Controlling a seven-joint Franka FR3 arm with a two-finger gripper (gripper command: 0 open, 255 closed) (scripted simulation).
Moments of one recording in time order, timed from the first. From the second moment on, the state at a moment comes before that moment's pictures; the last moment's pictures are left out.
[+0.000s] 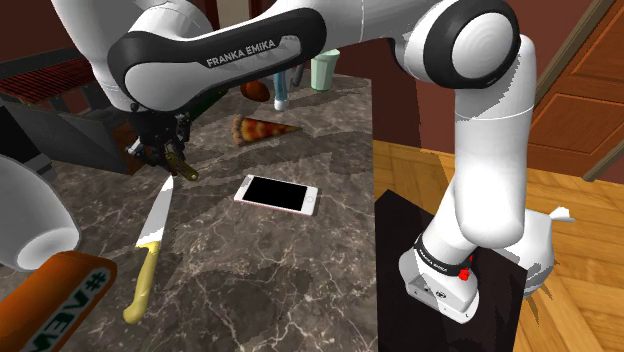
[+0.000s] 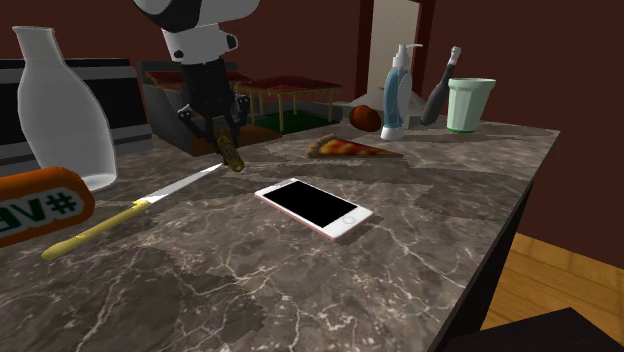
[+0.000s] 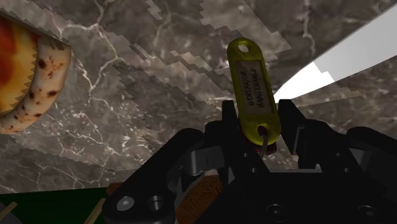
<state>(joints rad) 0.31 0.43 0.46 -1.48 -0.40 1.86 0.60</state>
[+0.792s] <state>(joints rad) 0.31 0.42 0.47 -1.42 -0.39 1.80 0.58</state>
